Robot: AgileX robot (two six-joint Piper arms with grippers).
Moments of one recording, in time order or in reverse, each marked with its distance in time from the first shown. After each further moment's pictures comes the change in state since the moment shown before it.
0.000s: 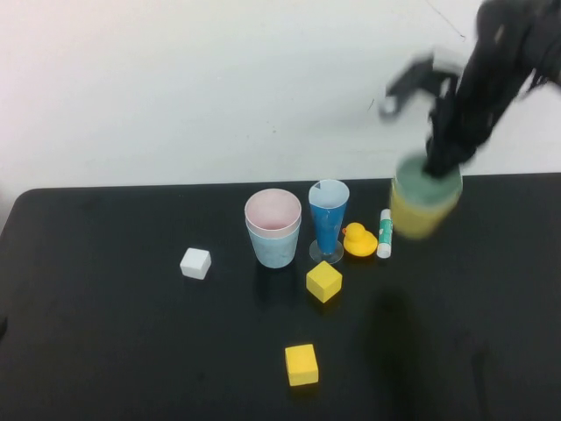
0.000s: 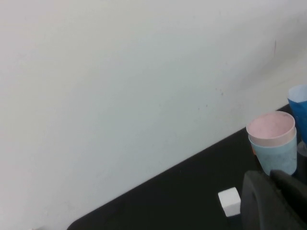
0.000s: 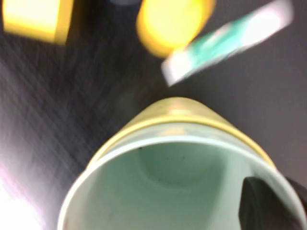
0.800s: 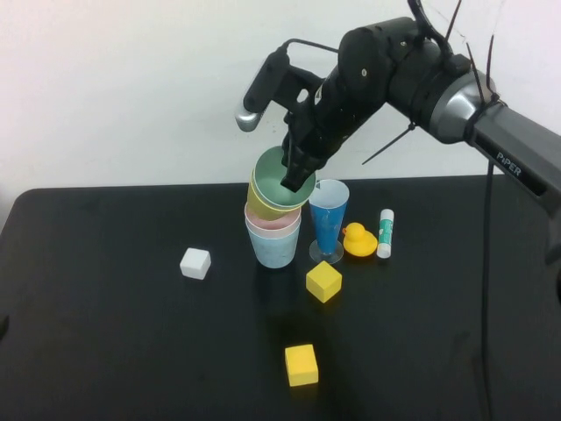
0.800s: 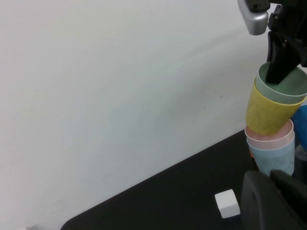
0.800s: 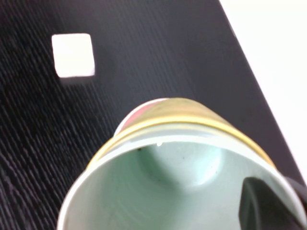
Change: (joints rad) right arm 0.268 0.114 -0.184 0.056 -0.270 -0.010; left arm 0.000 0.000 0.000 0.000 -0.008 -0.023
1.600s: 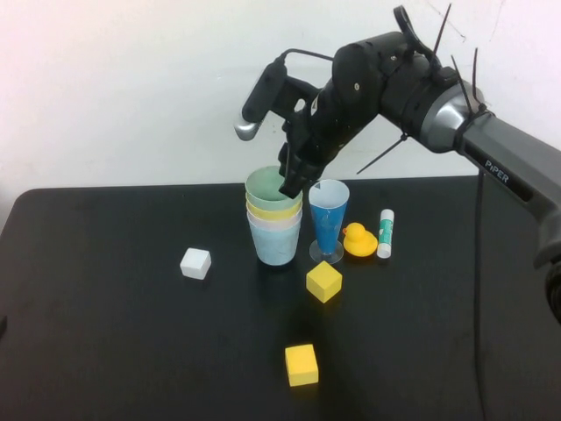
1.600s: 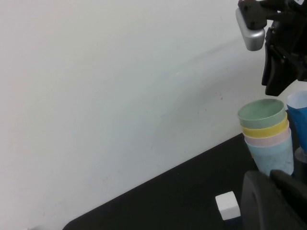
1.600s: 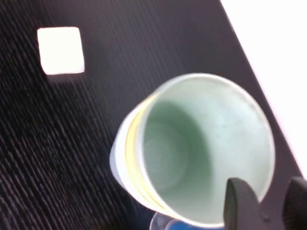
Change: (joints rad) right arm 0.000 0.033 0.000 -0.022 -0.034 0.012; left arm 0.000 0.000 0.000 0.000 0.000 -0.004
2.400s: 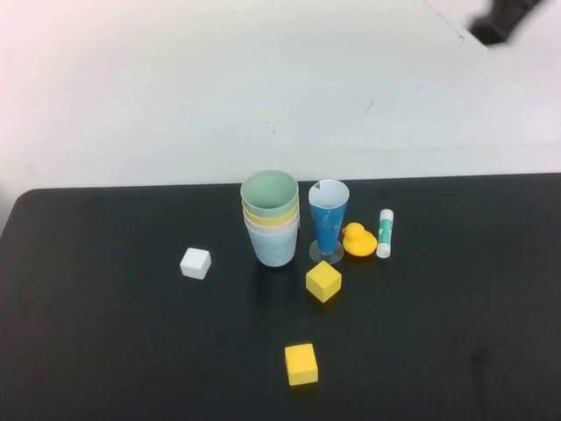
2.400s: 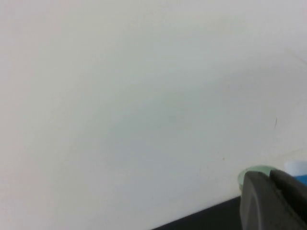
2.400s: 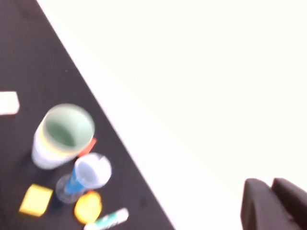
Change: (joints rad) right arm -0.035 -0.868 0.477 -0.127 -0.018 0.015; left arm 0.000 -0.220 0.017 0.000 0.016 -0.117
